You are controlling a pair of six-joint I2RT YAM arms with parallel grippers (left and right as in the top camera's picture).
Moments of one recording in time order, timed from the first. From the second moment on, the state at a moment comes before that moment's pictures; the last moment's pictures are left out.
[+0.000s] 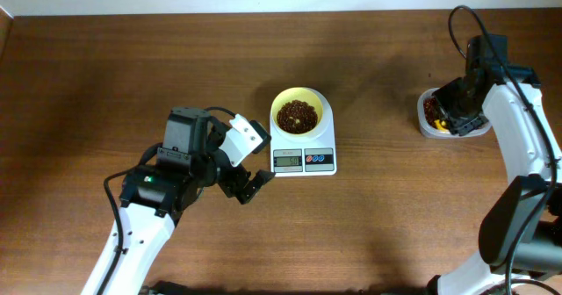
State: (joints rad) left arm -0.26 1.15 0.95 -0.69 0.47 0.47; right arm -0.15 1.82 1.47 -0.96 -0.03 0.90
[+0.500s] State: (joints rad) left arm -0.26 1.15 0.95 -0.69 0.47 0.47; right arm -0.21 1.82 1.47 -1.05 -0.03 0.71
